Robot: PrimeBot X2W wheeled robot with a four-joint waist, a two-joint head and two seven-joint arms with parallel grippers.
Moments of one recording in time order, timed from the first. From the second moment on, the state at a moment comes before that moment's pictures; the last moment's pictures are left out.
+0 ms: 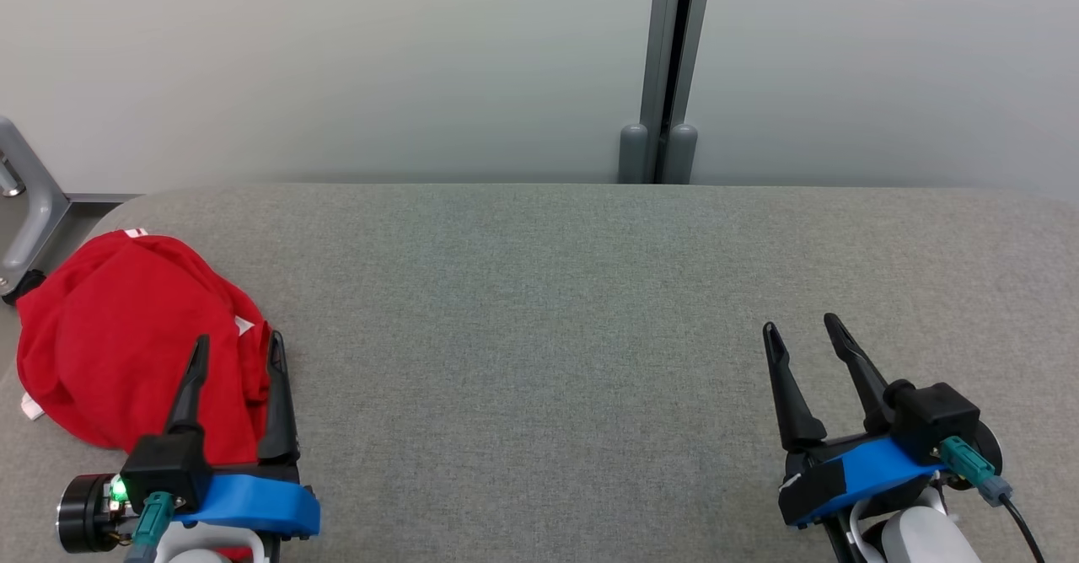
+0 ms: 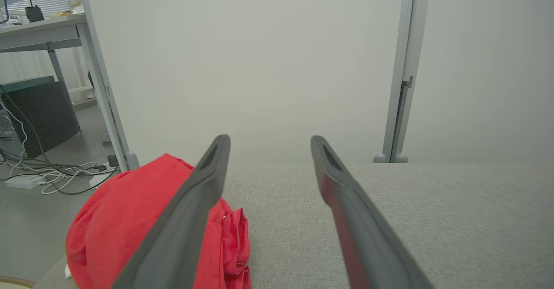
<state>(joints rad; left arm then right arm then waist) -0.08 0.11 0.01 0.24 -0.09 -0.06 -0.26 -0.18 -0.05 0.06 0.33 0.13 0.13 -0.26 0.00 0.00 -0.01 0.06</state>
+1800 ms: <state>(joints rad) -0.09 0.13 0.05 0.28 -0.09 -0.03 -0.26 -0.18 -0.05 0.06 0.34 0.16 0.13 -0.26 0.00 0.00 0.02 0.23</state>
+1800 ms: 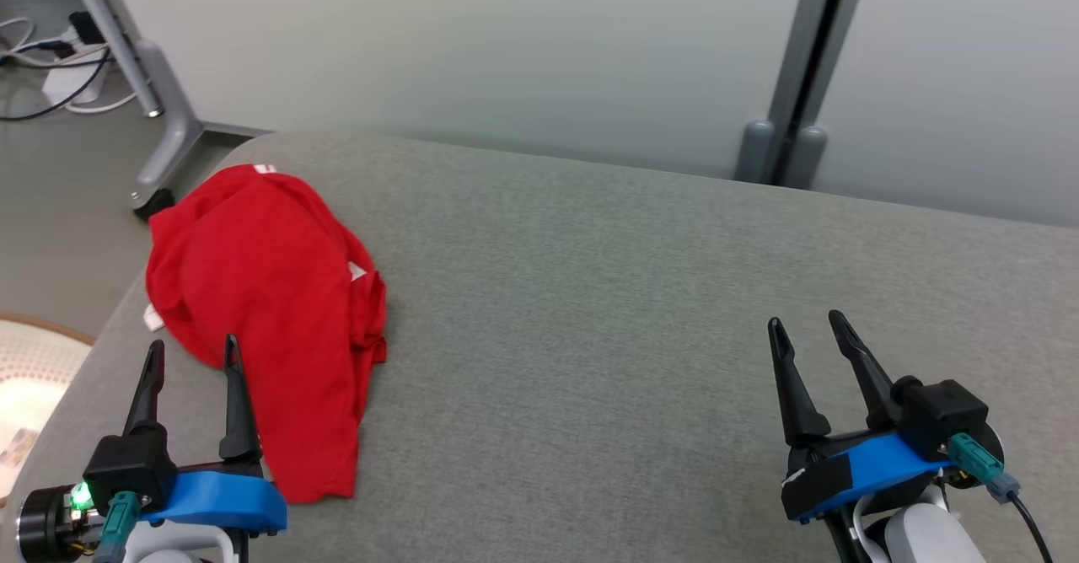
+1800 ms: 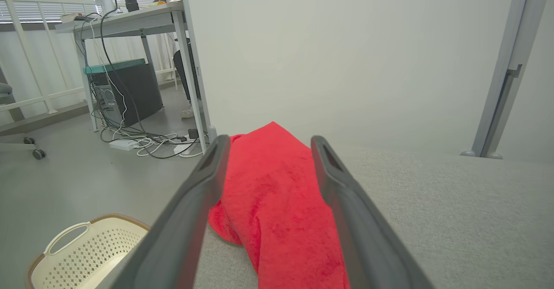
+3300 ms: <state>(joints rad) -0.52 0.36 0.18 0.37 -0.22 -0.07 -0.25 -0.29 -0.05 0.03 0.20 0.04 0.13 -0.21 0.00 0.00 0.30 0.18</state>
